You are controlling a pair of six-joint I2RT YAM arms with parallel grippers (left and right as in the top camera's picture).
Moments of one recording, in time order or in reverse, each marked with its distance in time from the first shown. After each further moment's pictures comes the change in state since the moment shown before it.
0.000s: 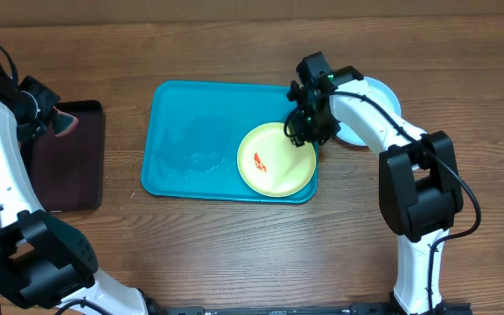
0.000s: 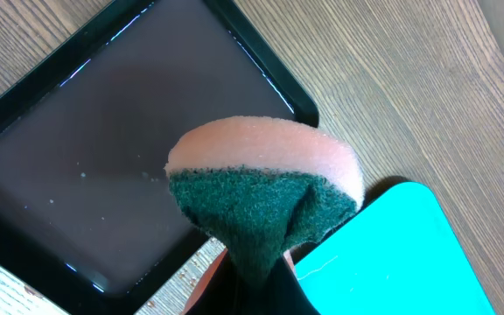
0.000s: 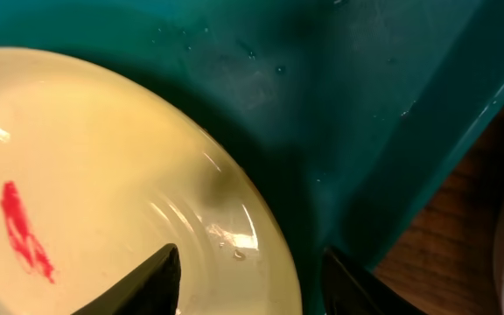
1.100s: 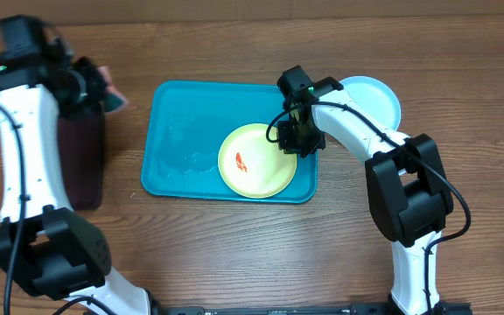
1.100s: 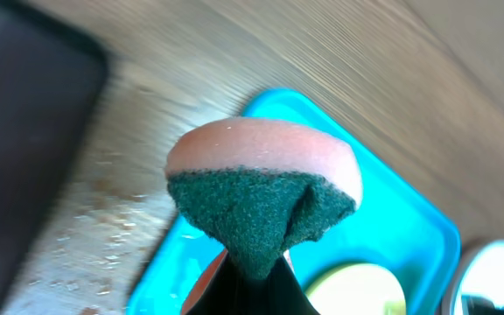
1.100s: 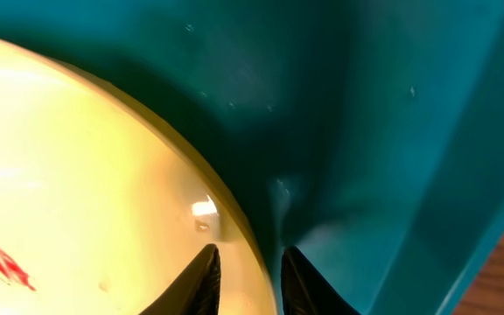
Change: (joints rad) left arm -0.225 0.000 0.000 0.045 0.179 0.105; right arm 0.088 0.000 -0.034 -0.010 0.018 0.381
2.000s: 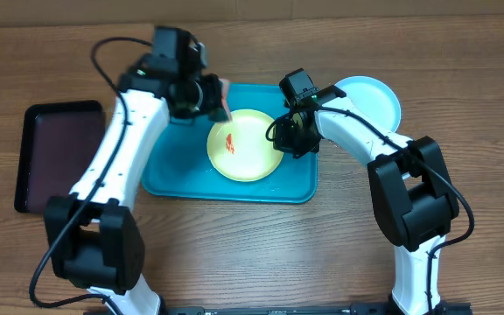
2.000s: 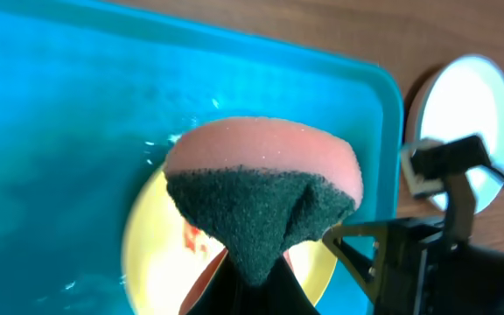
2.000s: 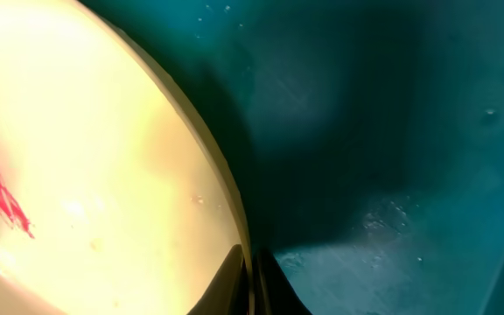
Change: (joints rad) left arm -0.465 0.001 -0.251 0.289 0.016 0.032; right arm -0.002 -0.035 -0.100 0.201 -0.106 0.146
